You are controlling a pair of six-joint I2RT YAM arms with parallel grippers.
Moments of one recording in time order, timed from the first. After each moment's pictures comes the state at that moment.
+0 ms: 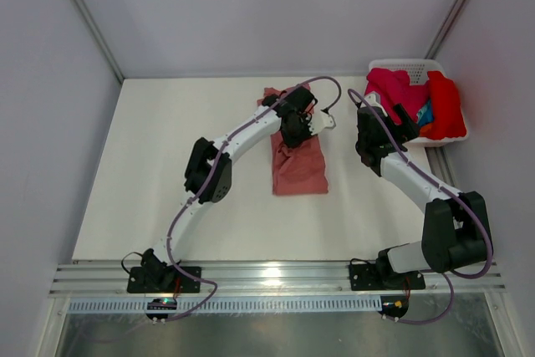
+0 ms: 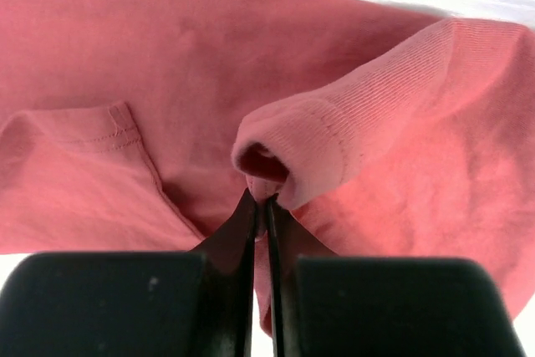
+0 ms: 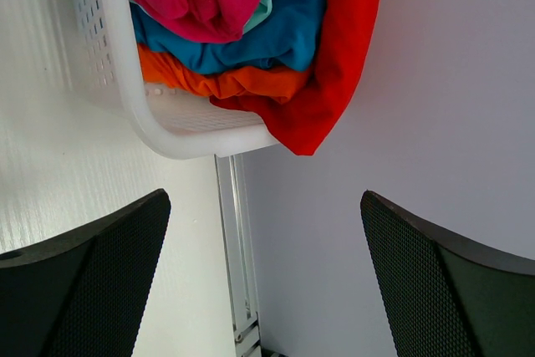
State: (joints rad) left arm -0.74 2.45 2.32 -0.97 0.20 0.59; right arm 0.23 1.40 0.86 -0.05 0.90 -0.57
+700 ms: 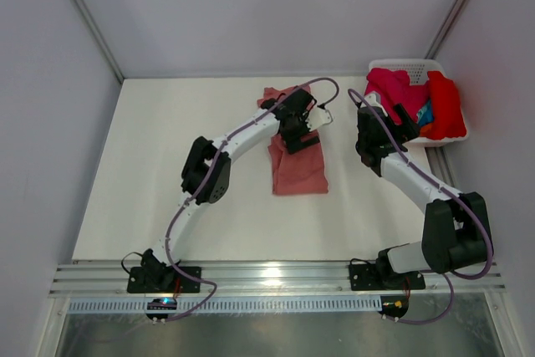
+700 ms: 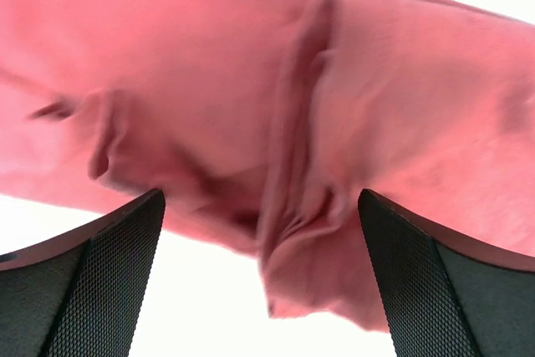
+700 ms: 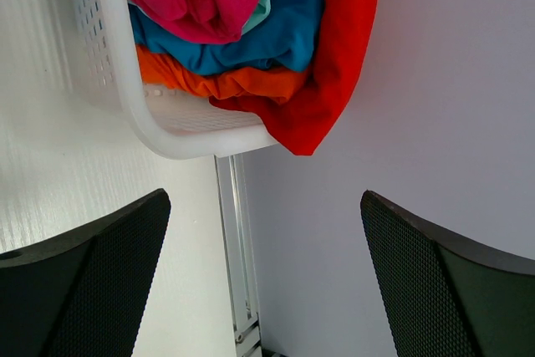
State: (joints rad) left arm -0.73 2.44 2.22 -0.80 0.03 0.56; right arm 0.23 1.39 0.86 -0.05 0.90 -0.57
